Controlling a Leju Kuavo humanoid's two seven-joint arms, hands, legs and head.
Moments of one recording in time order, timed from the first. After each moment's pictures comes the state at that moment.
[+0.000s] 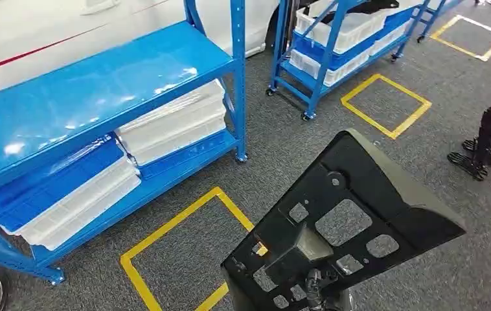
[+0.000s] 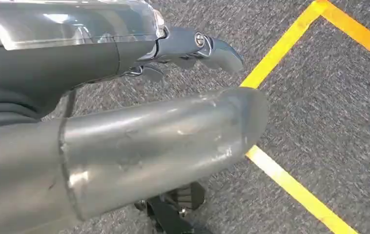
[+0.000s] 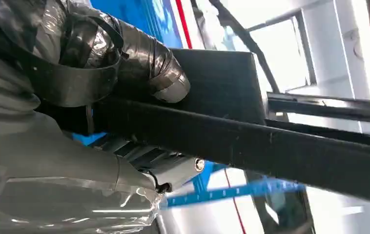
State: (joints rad) left arm -0.06 -0.13 1.14 -0.26 -1.10 0.10 -0.45; right arm 0.38 0.24 0.14 -1.80 -0.08 0.23 -0.57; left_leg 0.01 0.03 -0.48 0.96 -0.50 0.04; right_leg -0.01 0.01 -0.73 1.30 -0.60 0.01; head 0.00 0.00
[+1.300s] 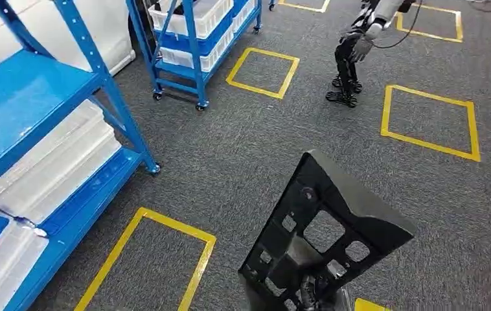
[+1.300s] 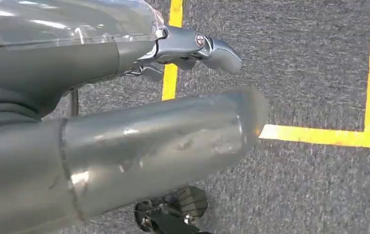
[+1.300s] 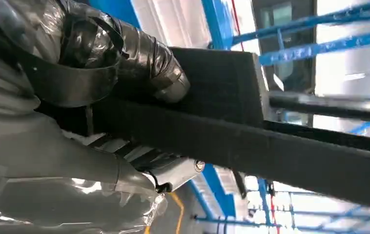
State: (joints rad) left arm -0.06 -0.09 1.13 -0.26 -1.20 0.11 -0.51; right arm 0.36 0.22 0.07 -1.65 0.07 0.17 -0.67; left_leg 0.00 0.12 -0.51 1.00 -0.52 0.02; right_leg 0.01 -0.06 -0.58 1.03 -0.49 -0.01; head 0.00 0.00
